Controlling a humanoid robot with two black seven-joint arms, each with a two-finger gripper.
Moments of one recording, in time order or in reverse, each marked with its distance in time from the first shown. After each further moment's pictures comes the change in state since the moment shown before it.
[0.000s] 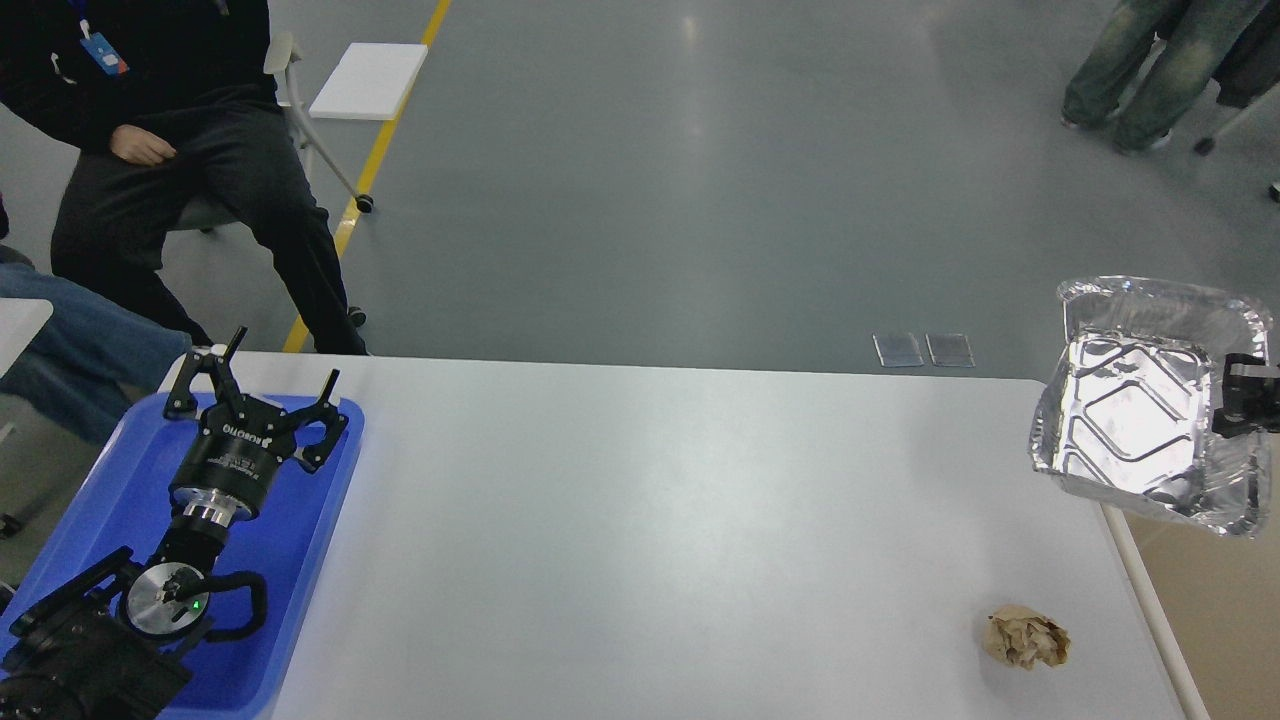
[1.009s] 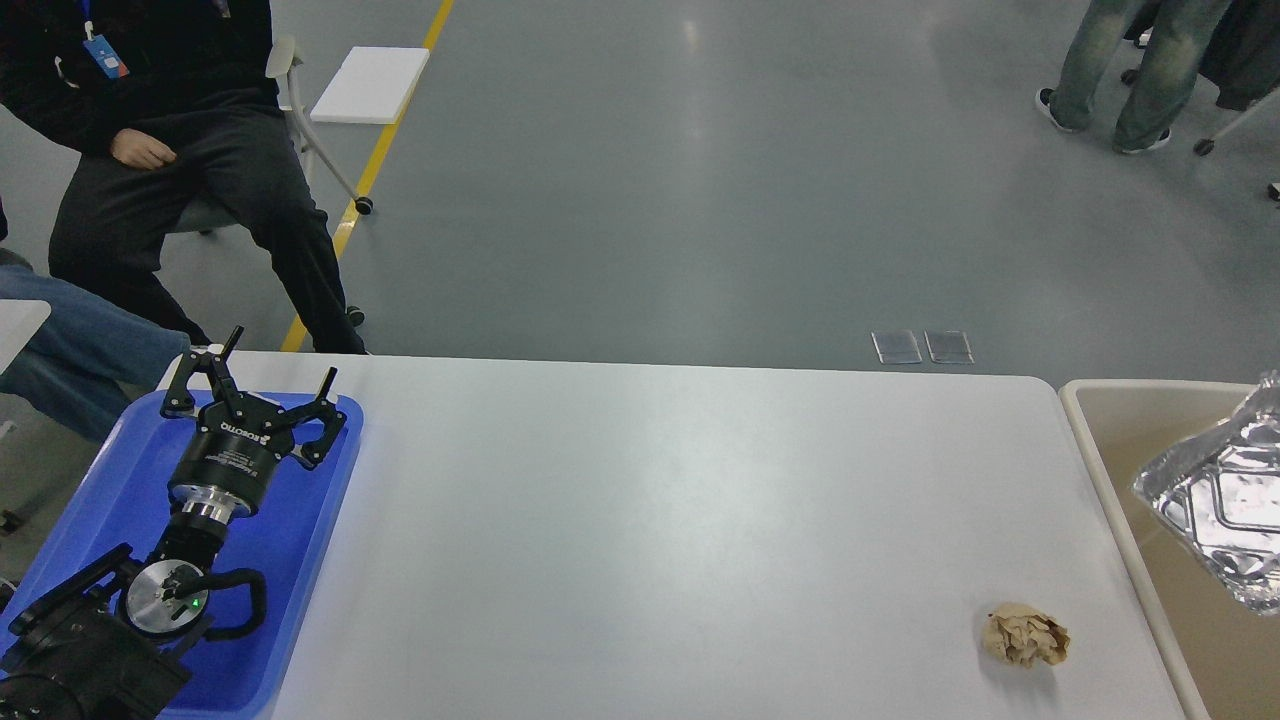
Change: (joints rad) left arm 0.001 0.001 0.000 0.000 0.000 0.000 -0.001; right arm -0.997 0.083 0.583 -0.633 0.273 -0.315 -0.001
